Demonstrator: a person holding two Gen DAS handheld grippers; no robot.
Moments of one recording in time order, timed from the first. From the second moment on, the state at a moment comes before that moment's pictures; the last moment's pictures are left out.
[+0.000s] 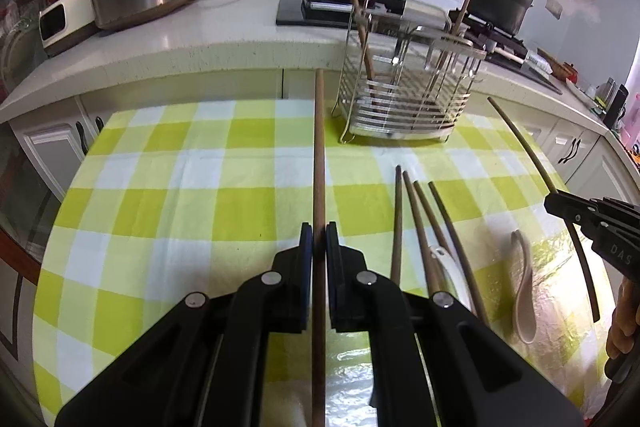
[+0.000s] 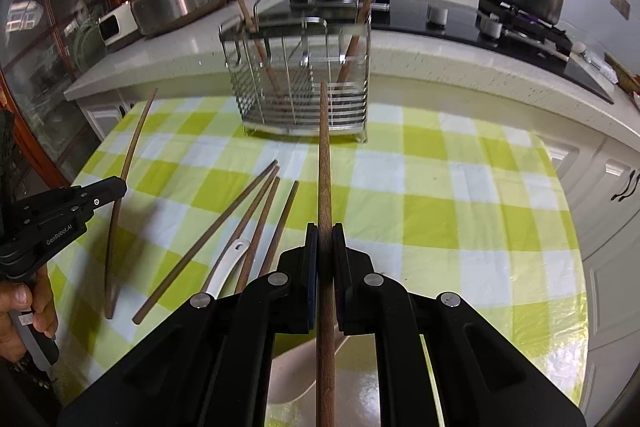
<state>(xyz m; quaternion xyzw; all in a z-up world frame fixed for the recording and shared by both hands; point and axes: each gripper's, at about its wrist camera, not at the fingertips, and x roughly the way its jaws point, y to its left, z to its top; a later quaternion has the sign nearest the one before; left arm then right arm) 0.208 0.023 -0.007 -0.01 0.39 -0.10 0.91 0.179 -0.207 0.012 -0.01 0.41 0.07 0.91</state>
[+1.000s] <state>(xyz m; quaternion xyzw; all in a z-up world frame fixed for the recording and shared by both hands) 0.175 0.008 0.045 0.00 0.33 -0.11 0.94 0.151 -0.235 0.052 0.01 0.37 0.06 0.93</state>
